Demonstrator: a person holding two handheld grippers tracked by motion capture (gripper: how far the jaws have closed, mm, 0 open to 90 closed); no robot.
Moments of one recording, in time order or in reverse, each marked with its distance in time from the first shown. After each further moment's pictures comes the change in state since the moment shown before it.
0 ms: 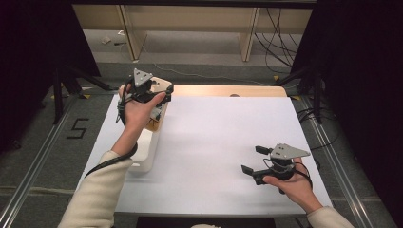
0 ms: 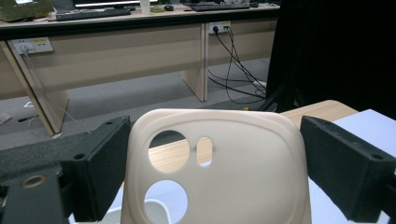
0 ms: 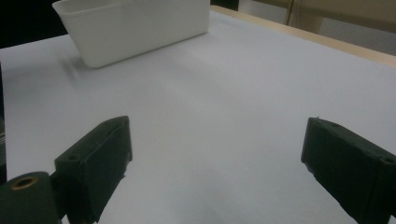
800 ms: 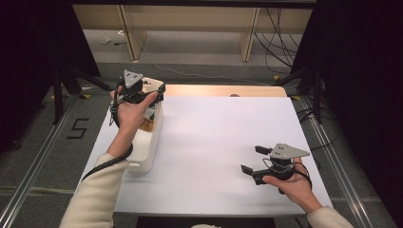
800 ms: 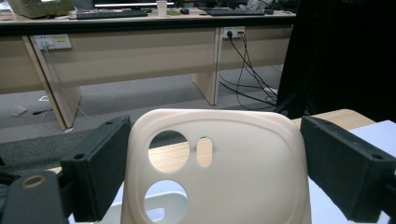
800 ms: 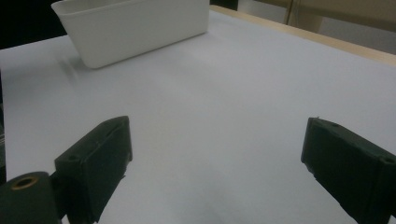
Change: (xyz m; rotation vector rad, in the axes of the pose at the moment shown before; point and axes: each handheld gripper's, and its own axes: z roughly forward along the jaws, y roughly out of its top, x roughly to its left) left arm 0.018 -0.005 -0.008 -0.018 0.049 -0.042; right arm 0.000 0.000 0.001 -0.001 -0.003 0.001
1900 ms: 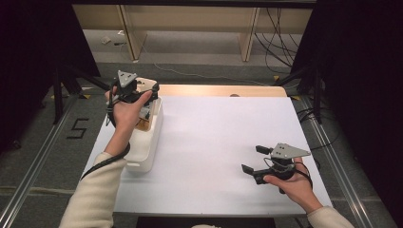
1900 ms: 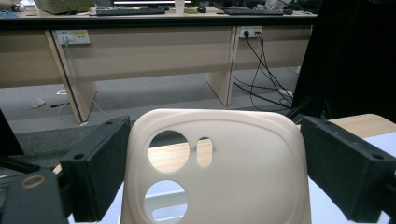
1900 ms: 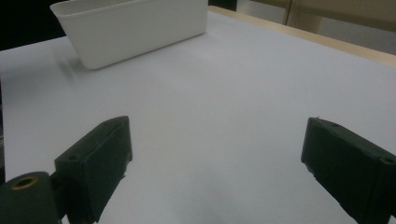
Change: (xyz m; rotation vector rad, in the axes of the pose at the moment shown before) left arm 0.017 -0.005 0.004 0.003 0.058 -0.020; right arm -0.002 0.000 -0.001 -0.003 -0.001 0.002
